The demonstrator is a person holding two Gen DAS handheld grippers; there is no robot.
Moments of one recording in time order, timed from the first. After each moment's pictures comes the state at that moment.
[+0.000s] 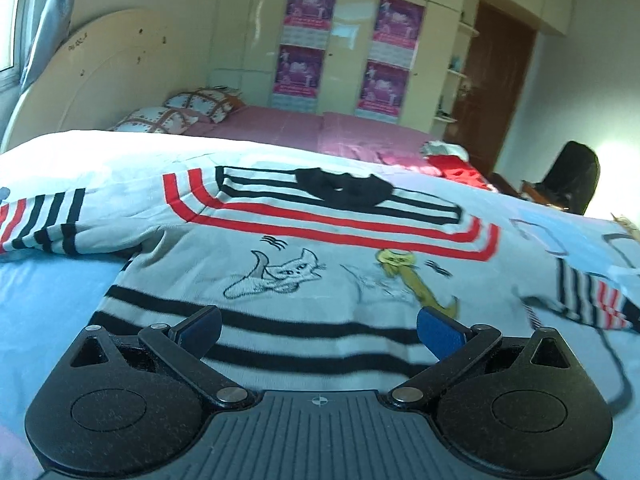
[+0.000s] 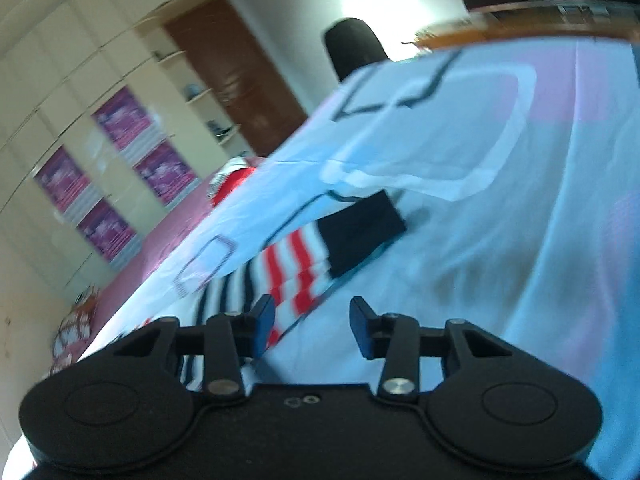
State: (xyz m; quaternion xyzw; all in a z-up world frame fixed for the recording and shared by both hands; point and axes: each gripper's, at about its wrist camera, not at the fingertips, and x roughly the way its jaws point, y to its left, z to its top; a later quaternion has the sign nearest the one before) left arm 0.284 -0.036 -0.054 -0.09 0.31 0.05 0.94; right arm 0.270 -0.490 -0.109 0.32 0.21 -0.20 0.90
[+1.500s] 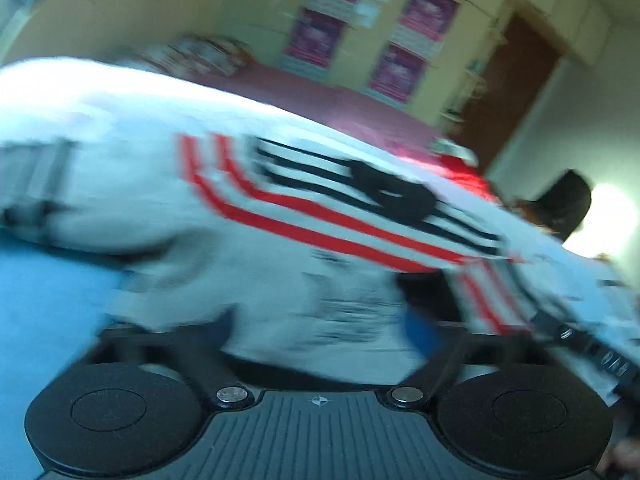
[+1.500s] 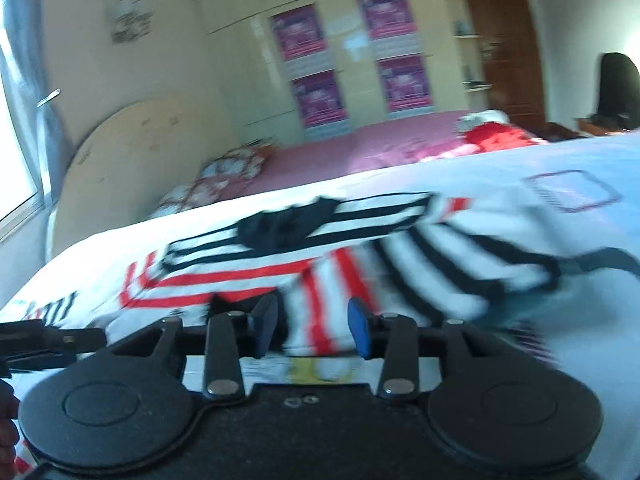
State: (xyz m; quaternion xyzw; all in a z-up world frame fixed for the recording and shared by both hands) left arm 0.366 0.059 -0.088 -0.20 0.36 -0.01 0.91; right arm 0.372 -0.180 -0.081 0.10 0.27 0.12 0.95
